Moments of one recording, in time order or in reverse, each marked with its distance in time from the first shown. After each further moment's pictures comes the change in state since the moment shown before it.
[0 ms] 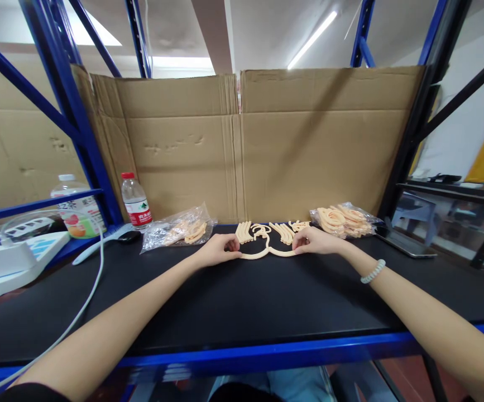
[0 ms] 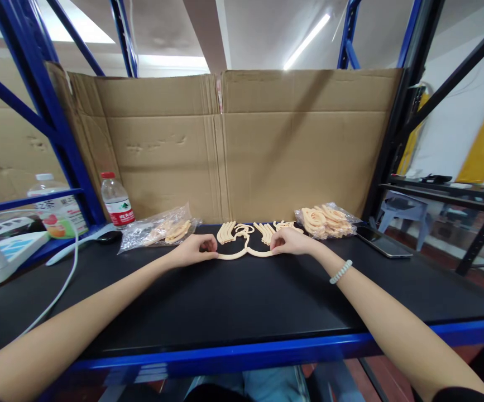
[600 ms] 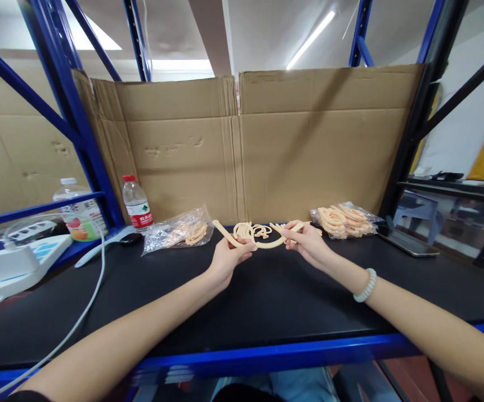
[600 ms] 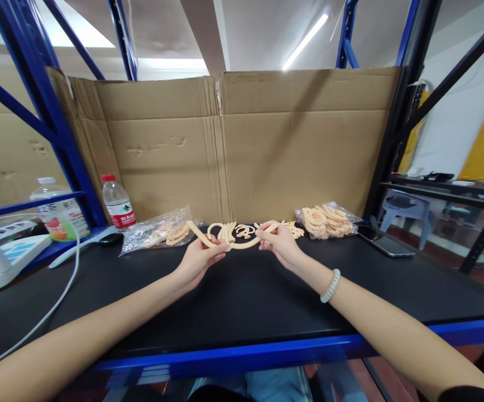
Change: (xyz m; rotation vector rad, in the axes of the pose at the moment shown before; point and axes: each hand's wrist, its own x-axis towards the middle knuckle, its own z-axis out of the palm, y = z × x) left_hand -0.012 0.066 0.045 -1.021 0.510 -0.368; right_hand 0.009 -0.056 0.044 1.135 0.617 0.059
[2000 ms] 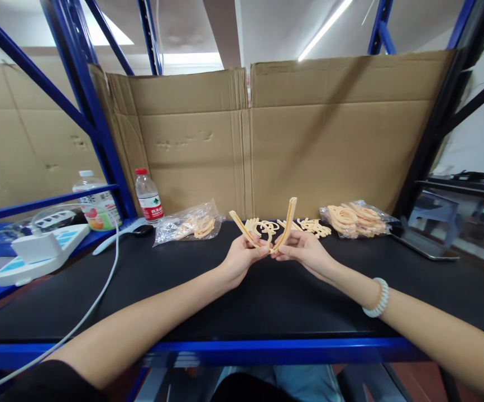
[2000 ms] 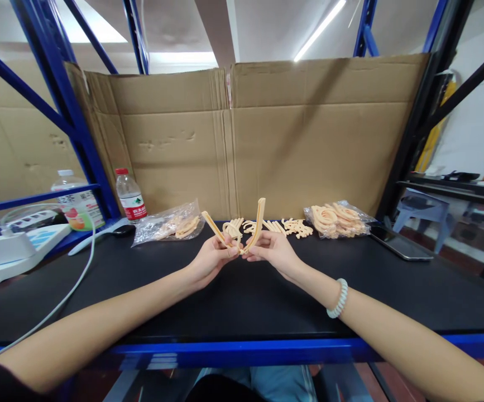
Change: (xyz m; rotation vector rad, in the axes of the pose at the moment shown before) left_hand -0.010 -0.005 0.005 -0.147 -0.292 0.007; right_hand -0.023 0.006 0.024 -0.044 -0.261 0.061
